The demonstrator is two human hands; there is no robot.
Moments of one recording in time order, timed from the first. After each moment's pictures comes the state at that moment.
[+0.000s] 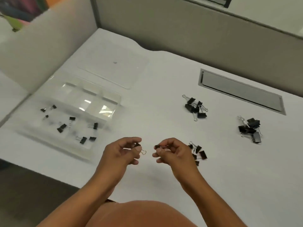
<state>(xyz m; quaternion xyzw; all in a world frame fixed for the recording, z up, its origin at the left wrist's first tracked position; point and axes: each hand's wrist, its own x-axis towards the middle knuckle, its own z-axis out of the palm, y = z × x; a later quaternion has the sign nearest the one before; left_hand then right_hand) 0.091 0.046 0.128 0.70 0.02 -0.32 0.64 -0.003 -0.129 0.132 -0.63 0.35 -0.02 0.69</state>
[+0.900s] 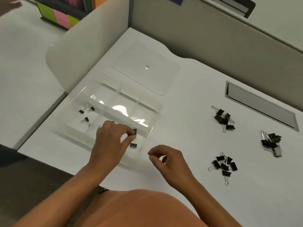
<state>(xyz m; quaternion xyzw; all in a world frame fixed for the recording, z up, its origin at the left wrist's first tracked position) 0.232 0.169 0.098 0.90 -0.22 -0.09 0.36 0.096 -0.003 0.110 -0.87 0.21 0.06 0.44</state>
